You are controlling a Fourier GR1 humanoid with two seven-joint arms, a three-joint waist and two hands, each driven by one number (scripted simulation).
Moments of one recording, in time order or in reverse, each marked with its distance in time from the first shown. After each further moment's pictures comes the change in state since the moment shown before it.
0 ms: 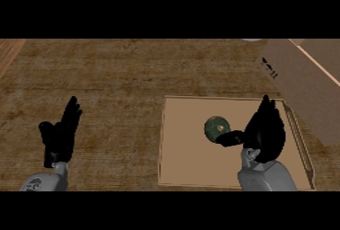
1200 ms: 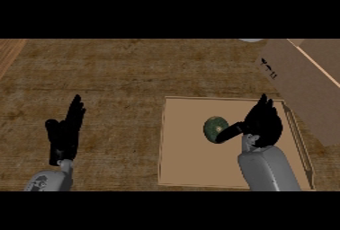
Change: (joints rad) left arm -0.019 -0.026 -0.003 0.009 -0.022 0.016 0.009; right arm -0.087 0.003 -0.101 0.162 -0.070 0.049 0.000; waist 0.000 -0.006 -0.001
